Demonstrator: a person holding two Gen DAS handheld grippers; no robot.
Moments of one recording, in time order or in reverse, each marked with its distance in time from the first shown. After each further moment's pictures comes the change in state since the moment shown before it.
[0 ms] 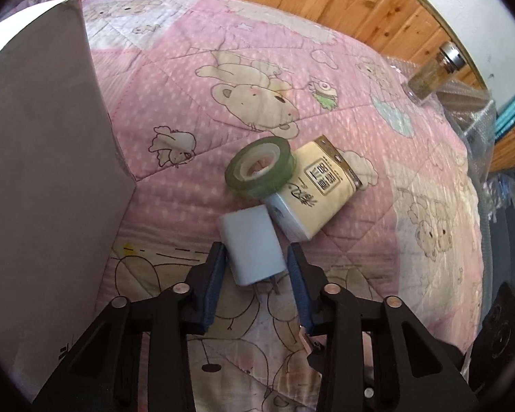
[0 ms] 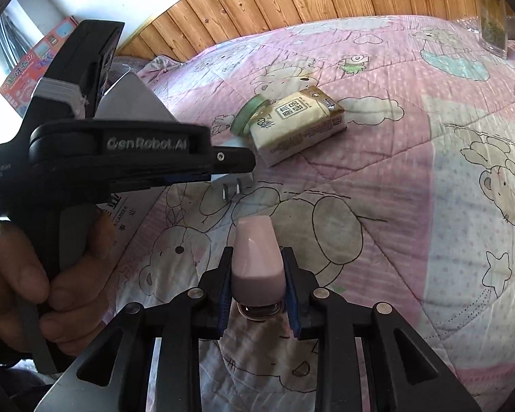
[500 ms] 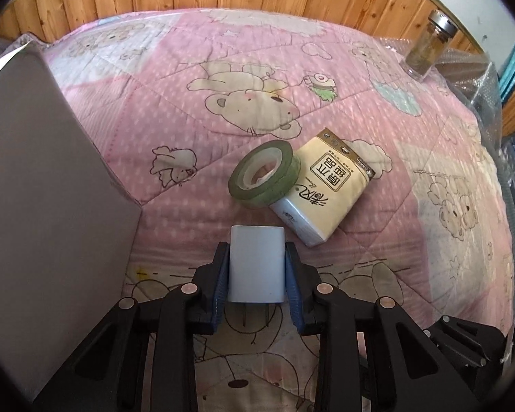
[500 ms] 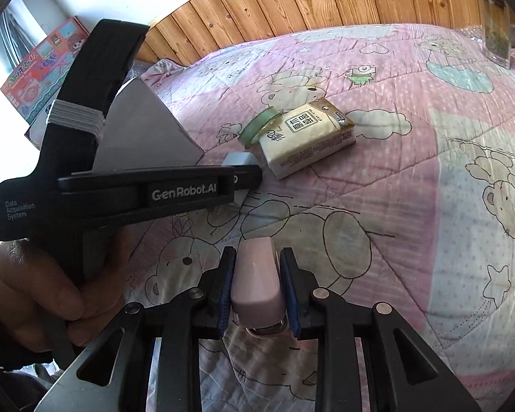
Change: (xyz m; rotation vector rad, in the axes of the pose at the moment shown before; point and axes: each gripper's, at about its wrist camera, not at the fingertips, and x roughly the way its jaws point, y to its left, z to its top) left arm 0.009 -0.010 0.002 0.113 -0.030 0.095; right arm 0.002 0.016 0.002 -0.004 -0.027 -0.018
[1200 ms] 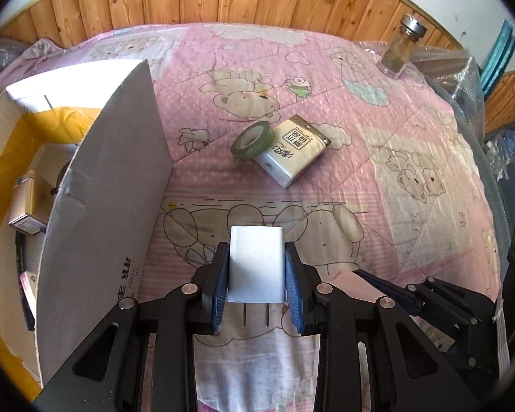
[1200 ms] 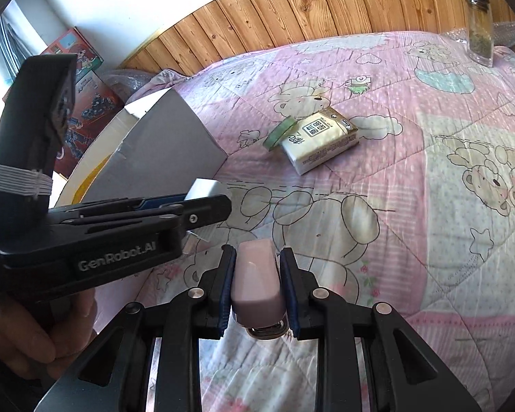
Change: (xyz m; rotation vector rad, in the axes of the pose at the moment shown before) left arm -0.077 -0.007 -0.043 0.023 -0.024 -0.008; right arm -0.023 0.034 -0.019 0.033 -0.034 -0.027
